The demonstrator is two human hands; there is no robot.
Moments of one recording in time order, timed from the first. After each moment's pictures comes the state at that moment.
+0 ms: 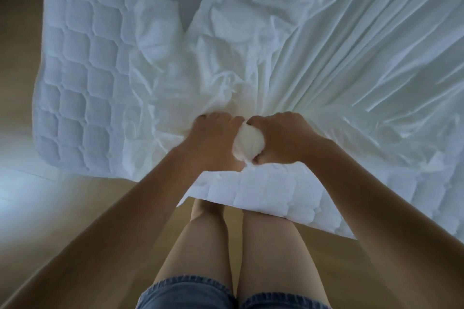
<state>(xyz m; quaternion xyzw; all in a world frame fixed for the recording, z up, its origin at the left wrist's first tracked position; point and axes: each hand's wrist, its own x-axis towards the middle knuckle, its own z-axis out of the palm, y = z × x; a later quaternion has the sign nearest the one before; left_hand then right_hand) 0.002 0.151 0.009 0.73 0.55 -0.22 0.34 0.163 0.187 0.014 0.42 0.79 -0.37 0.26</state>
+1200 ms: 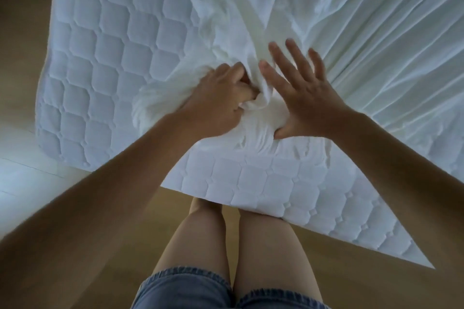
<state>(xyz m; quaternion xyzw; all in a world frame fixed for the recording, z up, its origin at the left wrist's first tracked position) -0.007 0.198 0.034 0.79 0.54 0.05 0.29 0.195 0.228 0.000 0.35 0.92 -0.17 0.01</state>
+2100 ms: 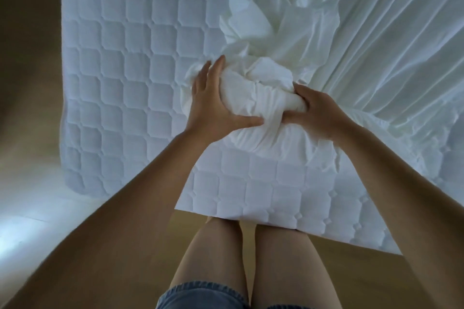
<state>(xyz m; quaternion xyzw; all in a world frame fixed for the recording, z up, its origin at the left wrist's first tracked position) 0.020 0.220 0.011 0.57 0.72 0.10 0.39 0.237 0.231 -0.029 0.62 0.56 -0.55 -0.02</state>
